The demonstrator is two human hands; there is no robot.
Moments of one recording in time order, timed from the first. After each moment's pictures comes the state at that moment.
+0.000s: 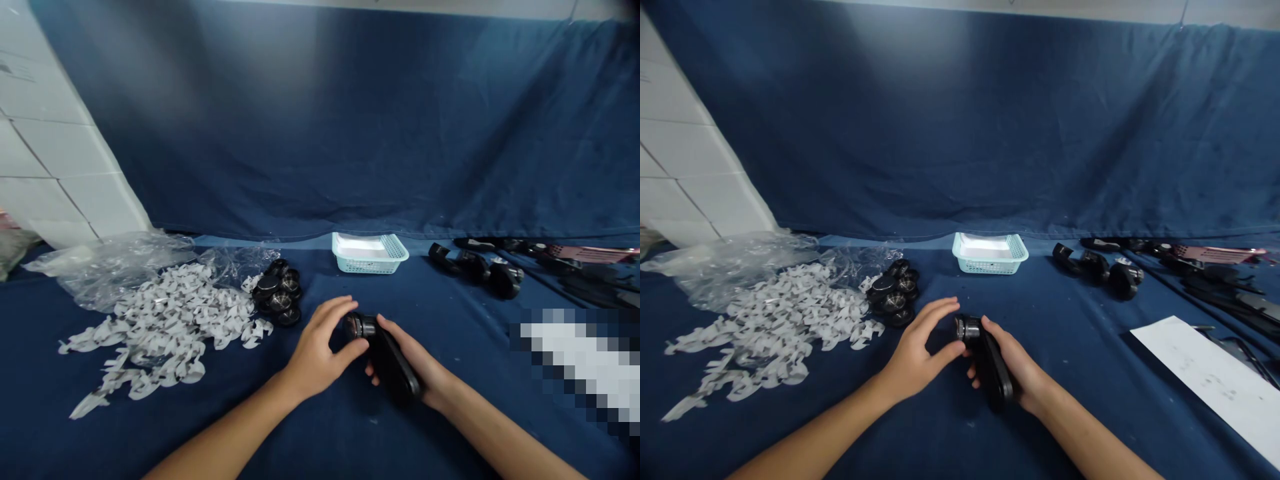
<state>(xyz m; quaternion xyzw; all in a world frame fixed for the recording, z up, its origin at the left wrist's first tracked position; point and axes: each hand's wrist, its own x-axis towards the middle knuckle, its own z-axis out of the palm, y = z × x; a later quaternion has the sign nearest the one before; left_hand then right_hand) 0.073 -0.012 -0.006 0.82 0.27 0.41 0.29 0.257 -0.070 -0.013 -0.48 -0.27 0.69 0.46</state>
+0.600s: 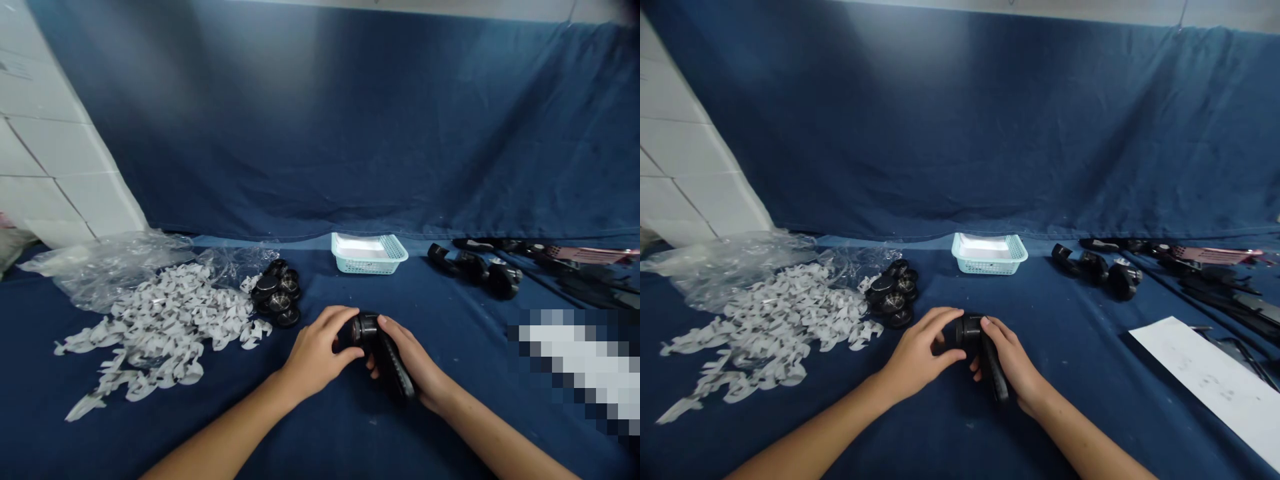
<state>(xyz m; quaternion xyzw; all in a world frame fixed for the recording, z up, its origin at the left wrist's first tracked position) 0.074 -0.010 -0.012 0.84 0.32 0.32 0.30 0.253 -0.072 -0.014 -0.51 -0.37 0.57 0.52</state>
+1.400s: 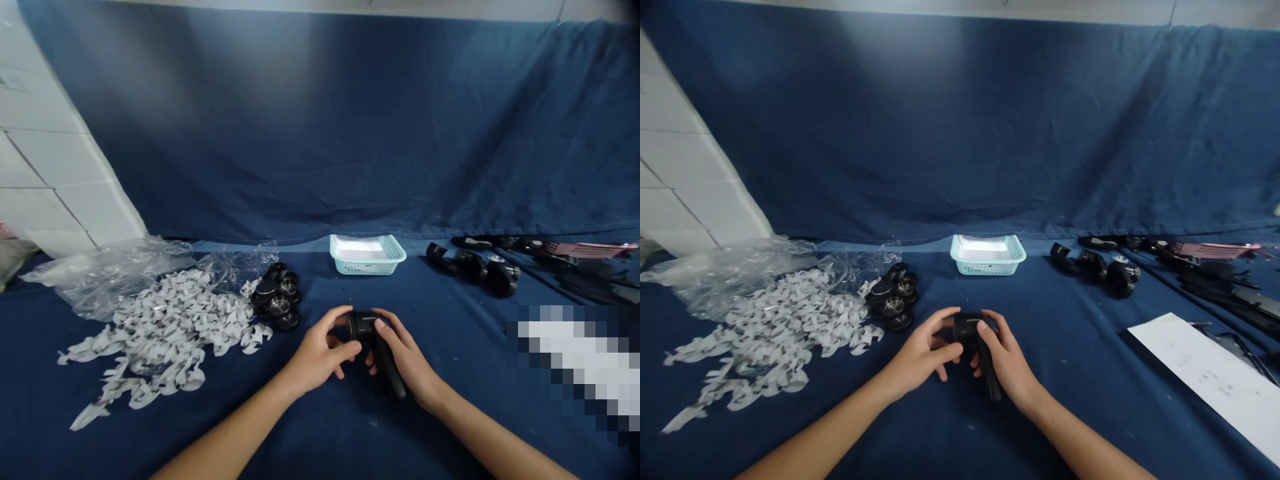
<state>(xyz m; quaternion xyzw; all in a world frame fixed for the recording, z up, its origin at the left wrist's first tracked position) 0.081 -0.004 -0.019 0.65 0.31 0.30 0.63 0.250 -0.068 -0.025 -0.52 -0.41 0.51 0.56</state>
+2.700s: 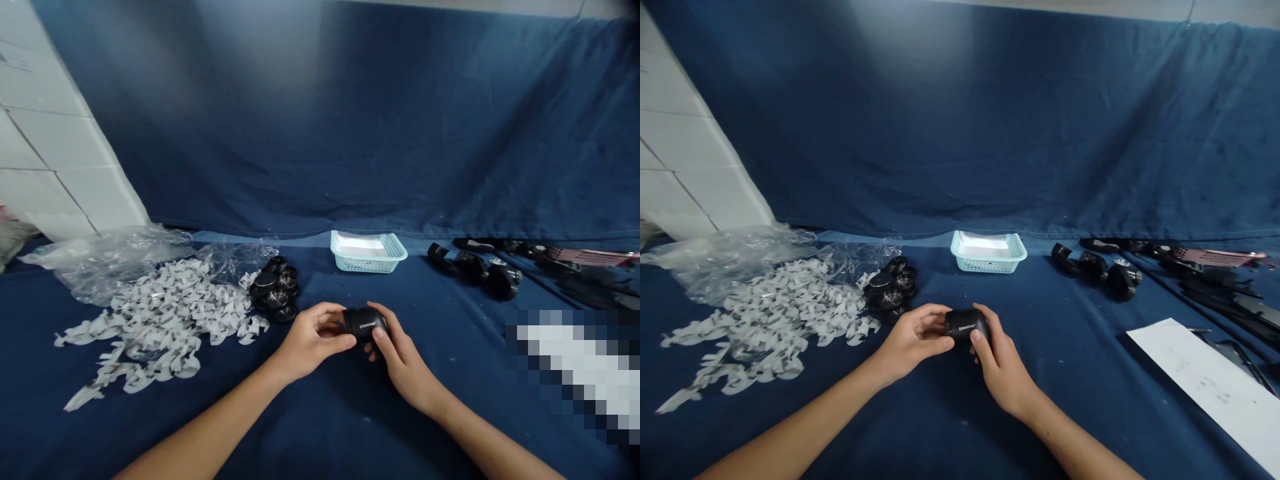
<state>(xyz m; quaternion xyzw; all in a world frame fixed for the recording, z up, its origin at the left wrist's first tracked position) 0.074 0.000 -0.006 0.65 0.27 0.35 0.62 0.260 -0.079 -0.031 -0.55 -0.60 0.34 0.47</state>
